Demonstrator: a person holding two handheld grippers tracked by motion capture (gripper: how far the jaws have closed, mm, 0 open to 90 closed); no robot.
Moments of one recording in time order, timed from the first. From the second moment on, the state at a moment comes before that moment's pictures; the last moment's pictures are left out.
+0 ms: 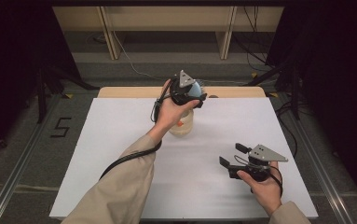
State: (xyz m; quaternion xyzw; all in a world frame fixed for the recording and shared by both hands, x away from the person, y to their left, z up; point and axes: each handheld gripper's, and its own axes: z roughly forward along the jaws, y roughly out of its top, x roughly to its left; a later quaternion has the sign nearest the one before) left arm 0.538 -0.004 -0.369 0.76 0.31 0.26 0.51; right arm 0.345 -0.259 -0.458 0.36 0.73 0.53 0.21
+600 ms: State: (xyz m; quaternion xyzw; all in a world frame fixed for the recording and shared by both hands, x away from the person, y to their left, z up) left arm 0.534 -0.005 -0.367 0.77 0.30 0.25 0.51; right arm 0.345 -0.258 -0.458 0.36 0.73 0.53 0.21
